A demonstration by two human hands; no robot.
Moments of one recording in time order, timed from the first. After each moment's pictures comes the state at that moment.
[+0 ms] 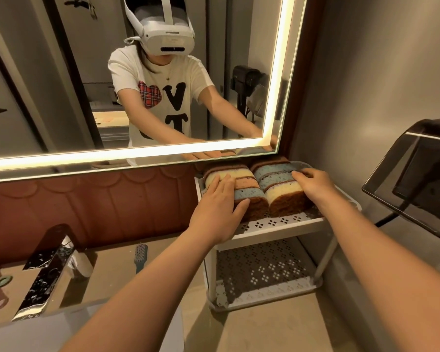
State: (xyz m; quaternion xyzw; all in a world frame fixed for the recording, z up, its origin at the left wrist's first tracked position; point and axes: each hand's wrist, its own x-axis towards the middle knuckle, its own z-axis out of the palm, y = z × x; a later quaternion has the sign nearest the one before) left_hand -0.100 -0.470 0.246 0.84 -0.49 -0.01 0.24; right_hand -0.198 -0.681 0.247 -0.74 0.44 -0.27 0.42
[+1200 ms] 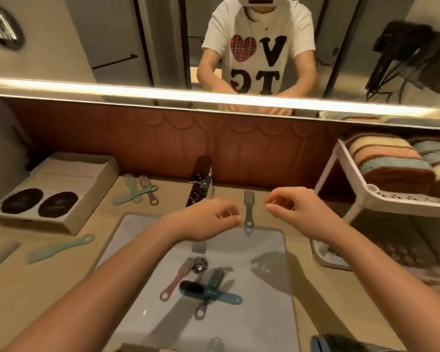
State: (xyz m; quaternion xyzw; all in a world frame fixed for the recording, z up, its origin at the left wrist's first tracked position) left_hand -0.046 -0.182 0.238 0.86 -0.40 -0.25 0.20; right_hand -0.131 -0.375 0.231 -0.95 0.06 -0.05 0.30
